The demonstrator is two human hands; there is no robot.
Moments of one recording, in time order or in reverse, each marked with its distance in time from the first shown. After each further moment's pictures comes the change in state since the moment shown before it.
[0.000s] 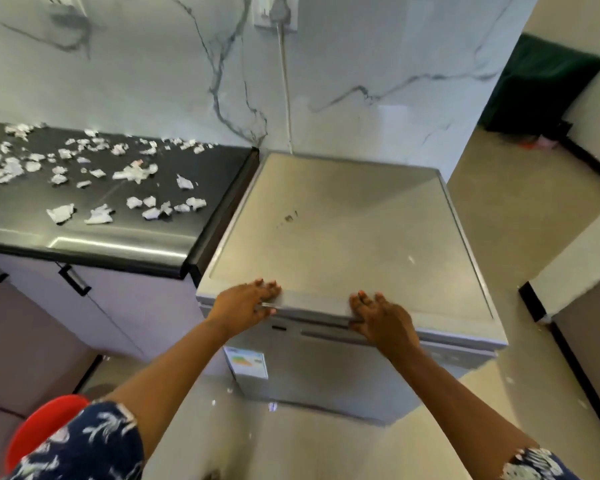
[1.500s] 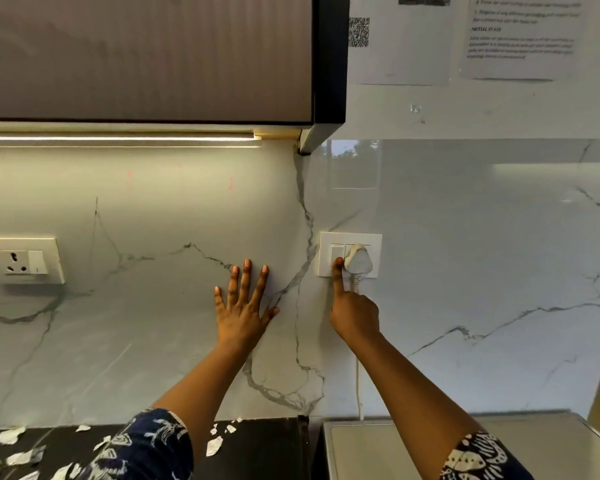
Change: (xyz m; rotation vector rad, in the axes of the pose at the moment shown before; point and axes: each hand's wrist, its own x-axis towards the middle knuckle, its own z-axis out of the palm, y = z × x) left_hand 0.489 -0.321 -0.329 0.126 0.732 0.001; right_hand 0.600 -0.070 -0.312 0.184 0.551 0.467
